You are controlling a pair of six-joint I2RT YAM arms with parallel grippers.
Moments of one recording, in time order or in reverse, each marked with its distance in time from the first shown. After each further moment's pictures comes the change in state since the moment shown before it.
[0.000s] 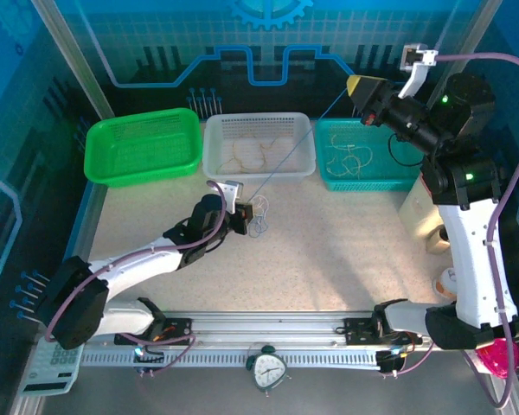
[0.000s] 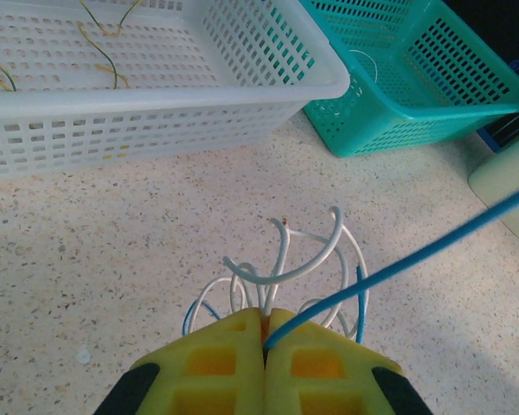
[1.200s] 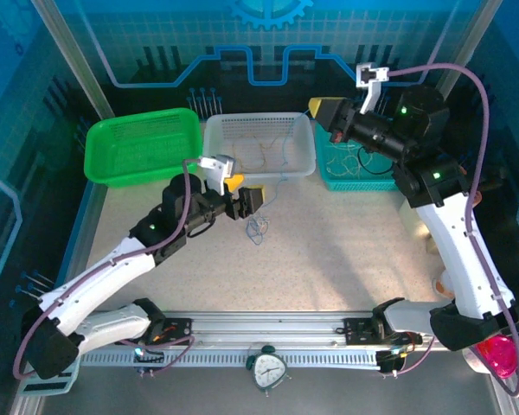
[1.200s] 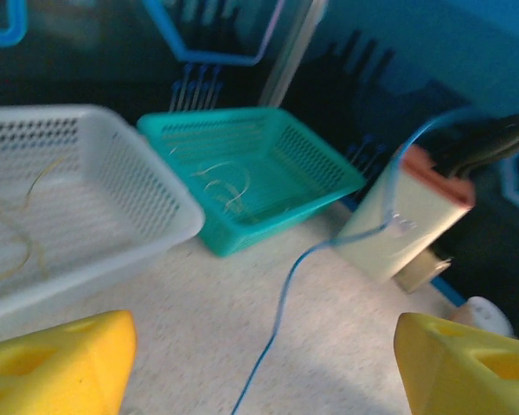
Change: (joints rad) left arm 0.006 -0.229 0.287 -0.249 0.184 0.111; right arm 0.175 0.004 -0.167 0.110 -0.043 0.010
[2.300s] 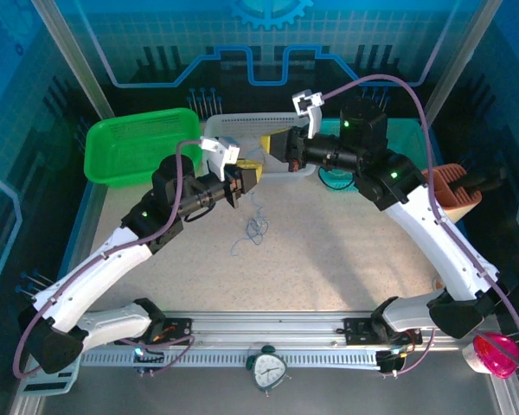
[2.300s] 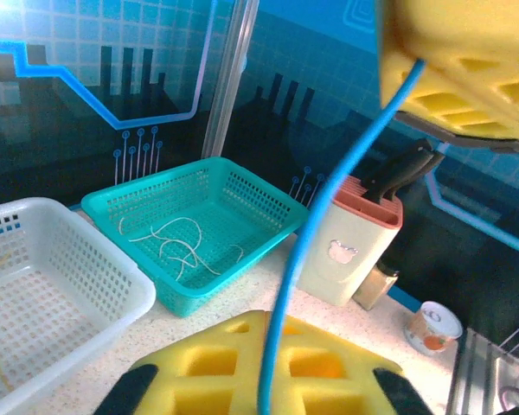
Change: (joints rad) left arm 0.014 0.045 0.177 -0.043 0.123 0.099; right arm 0.236 0.074 -0.050 -0.029 -0.006 -0.072
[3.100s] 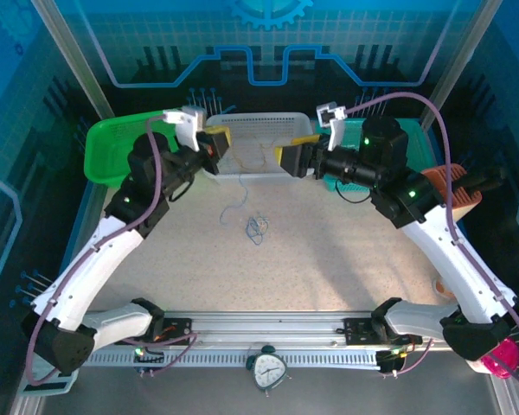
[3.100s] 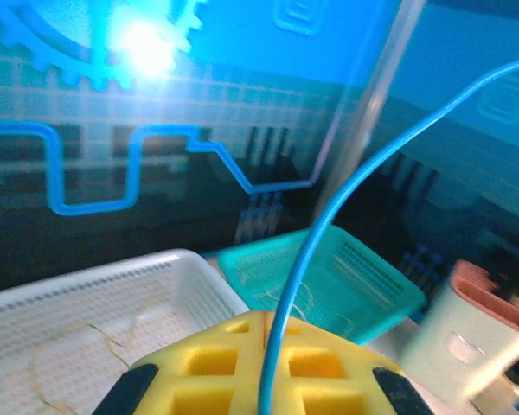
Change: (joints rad) left arm 0.214 0.043 0.148 -0.035 -0.125 0.005; right arm -0.055 -0.165 -0.189 0.012 0.079 0.008
